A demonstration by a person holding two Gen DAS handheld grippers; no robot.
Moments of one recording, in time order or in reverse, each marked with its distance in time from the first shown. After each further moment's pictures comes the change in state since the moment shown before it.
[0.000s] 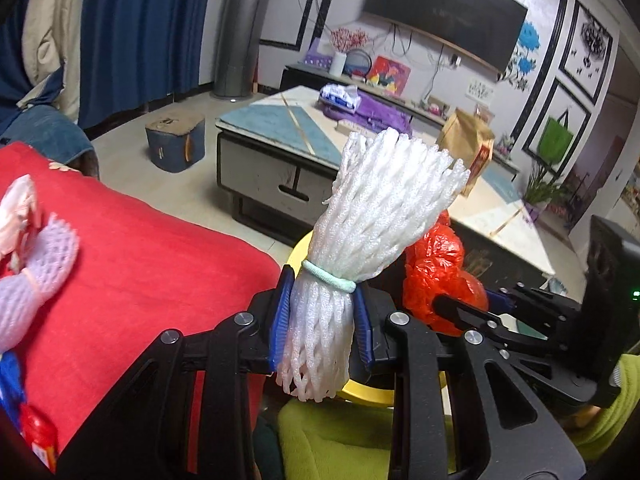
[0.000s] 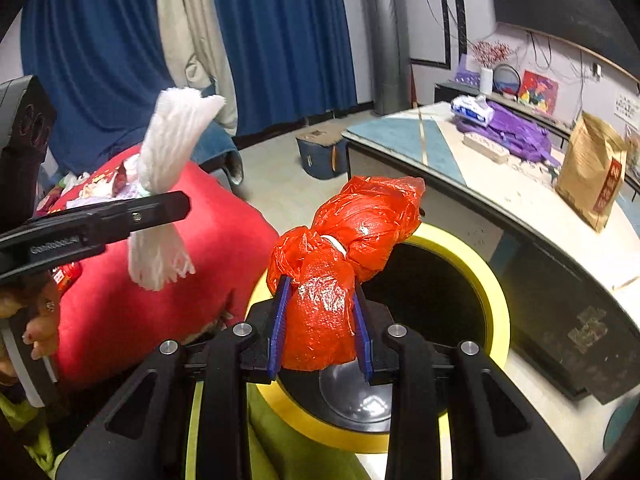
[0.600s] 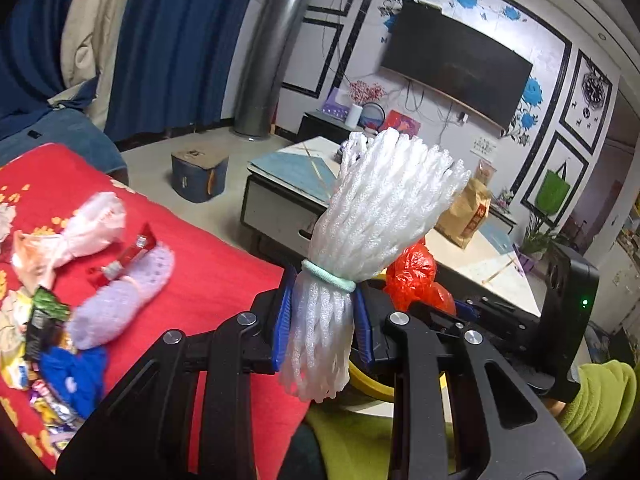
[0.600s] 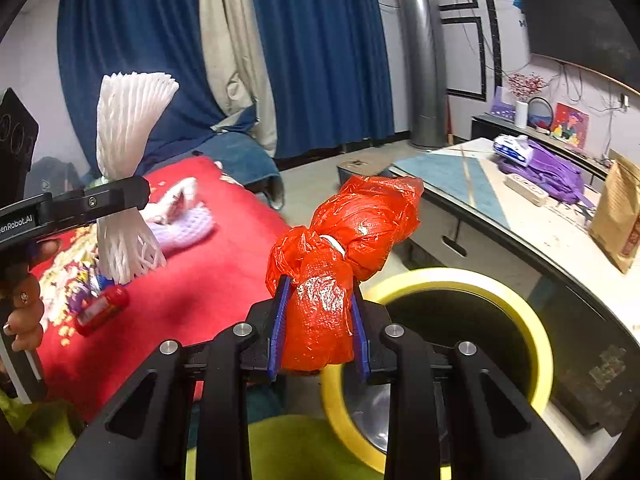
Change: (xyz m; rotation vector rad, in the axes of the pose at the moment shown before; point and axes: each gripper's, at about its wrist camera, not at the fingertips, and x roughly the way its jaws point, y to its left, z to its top) left arm -0.097 0.047 -0.008 -0.090 -0.180 -0.004; right arm -0.006 0.061 0.029 -0.079 -0.103 0.097
